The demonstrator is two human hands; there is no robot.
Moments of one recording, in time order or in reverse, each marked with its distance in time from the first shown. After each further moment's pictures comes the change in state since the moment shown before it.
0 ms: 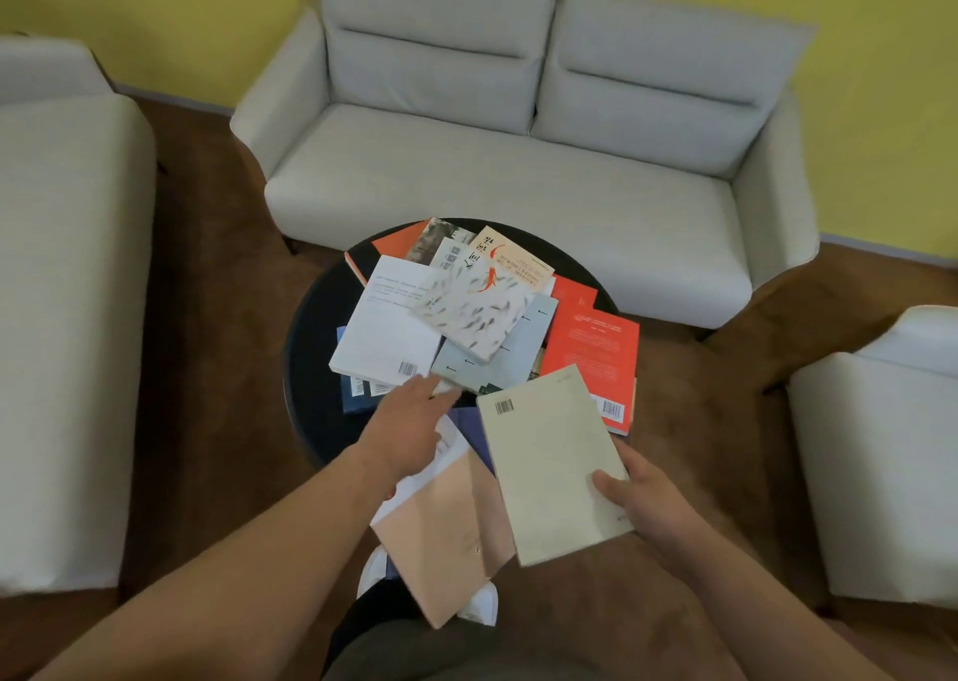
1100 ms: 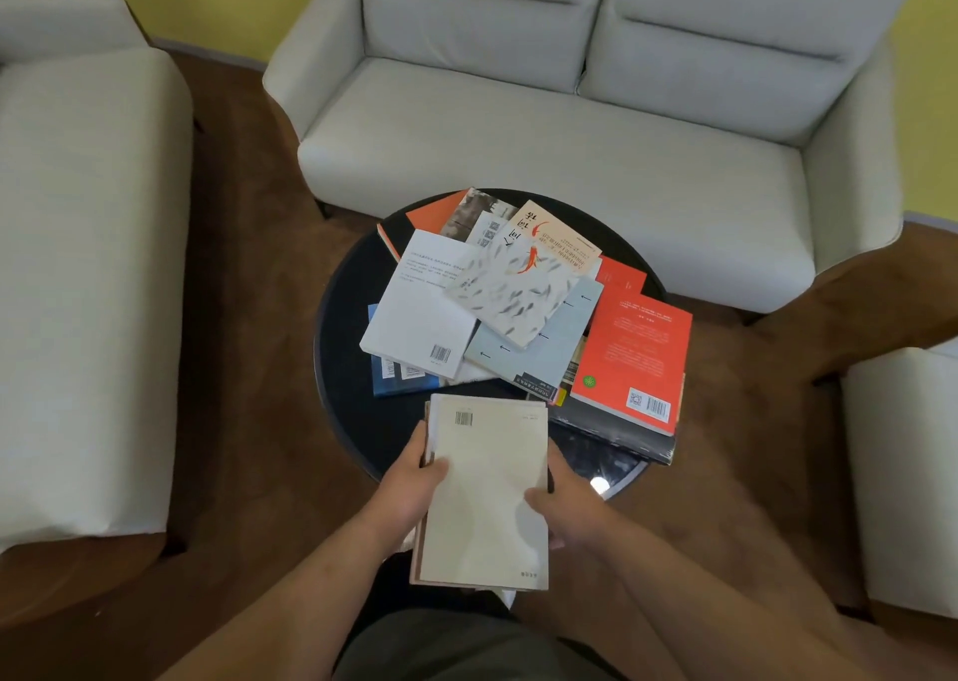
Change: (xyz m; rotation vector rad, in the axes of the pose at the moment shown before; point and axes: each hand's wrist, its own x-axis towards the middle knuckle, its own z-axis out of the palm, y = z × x) left_hand -0.059 0.006 0.033 -1.365 -0.118 -0.580; right_hand 0.050 0.007 0.093 -0.434 -0.240 0.033
